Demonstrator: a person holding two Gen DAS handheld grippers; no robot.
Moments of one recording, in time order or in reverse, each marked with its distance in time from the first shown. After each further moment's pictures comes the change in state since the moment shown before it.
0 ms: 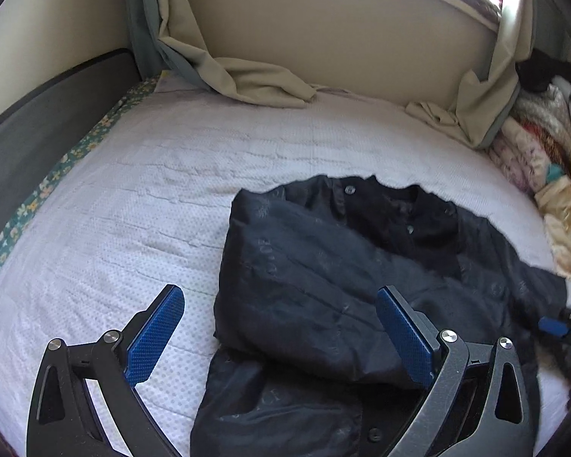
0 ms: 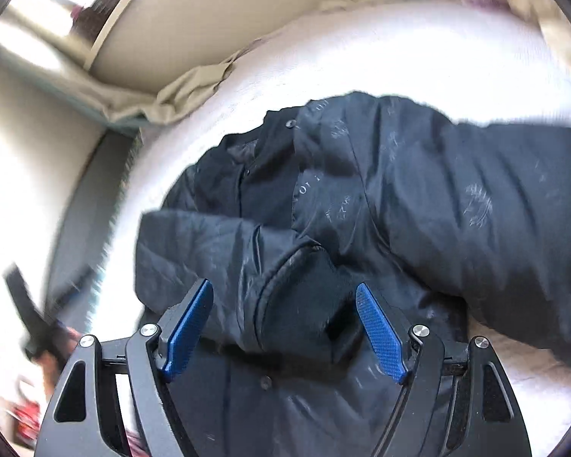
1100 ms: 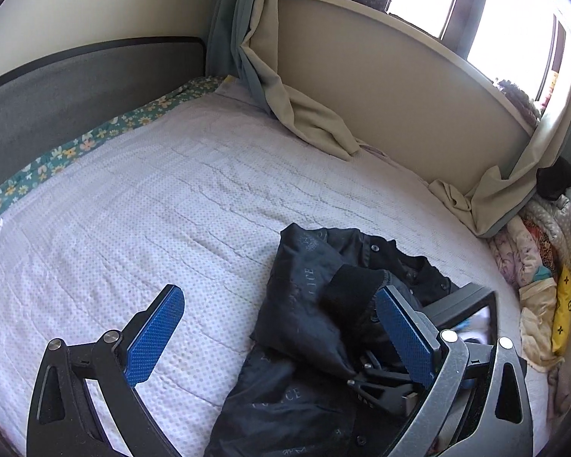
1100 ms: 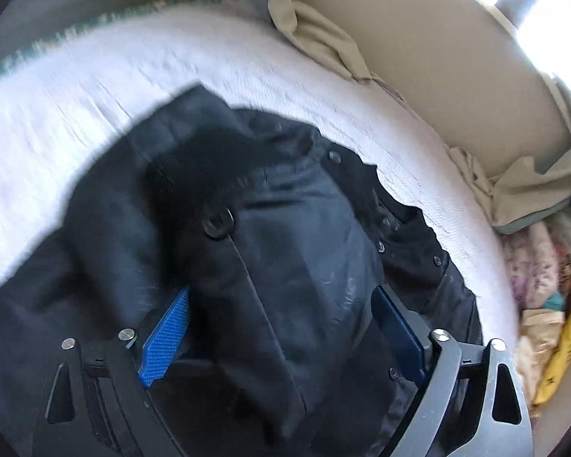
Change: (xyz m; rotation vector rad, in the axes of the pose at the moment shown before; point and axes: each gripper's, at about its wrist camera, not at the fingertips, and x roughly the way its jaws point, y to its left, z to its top) left arm -0.063 0.086 -0.003 -0.329 -0.123 -0.054; right arm 0.206 0.243 -0.093 -1.022 -0.007 -0.711
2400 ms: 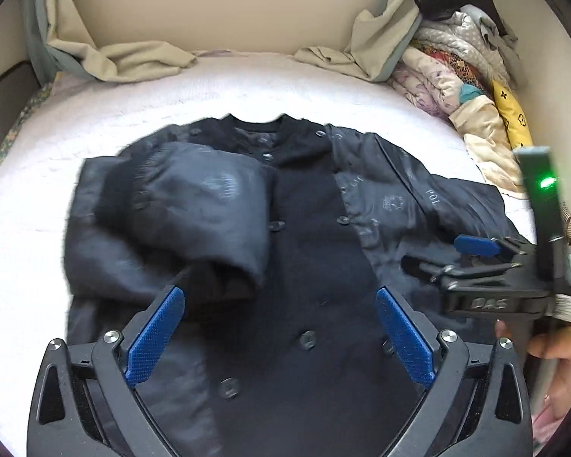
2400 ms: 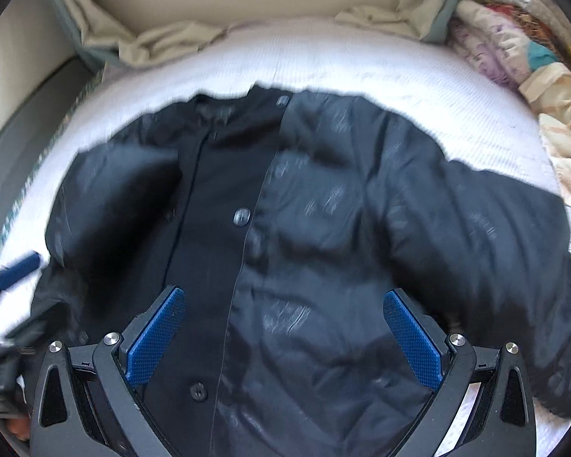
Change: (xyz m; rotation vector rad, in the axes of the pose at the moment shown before) left arm 0.046 -0.162 -0.116 0.512 0.262 -0.214; right arm -0.008 -0.178 -0.161 0.620 0.119 0.285
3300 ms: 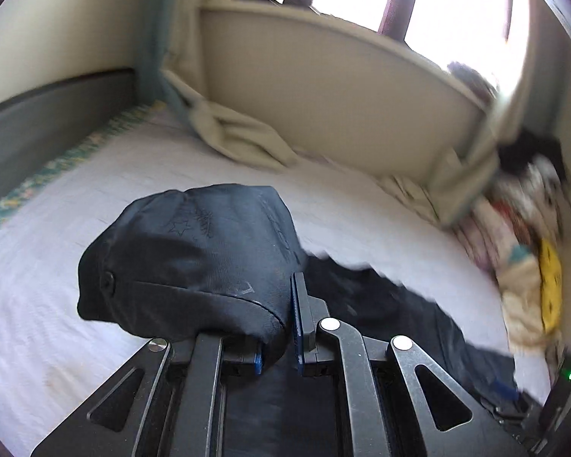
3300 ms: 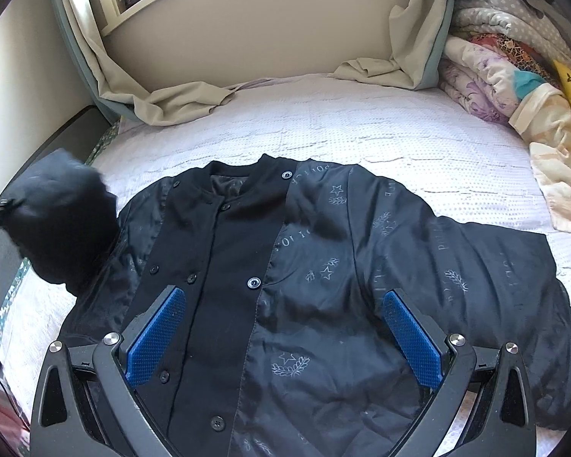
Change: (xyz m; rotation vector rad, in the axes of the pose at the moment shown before) left arm -0.038 0.080 0.090 -0.319 -0.296 0.113; right arm -0.056 -0.019 0.021 0.066 -0.251 0.062
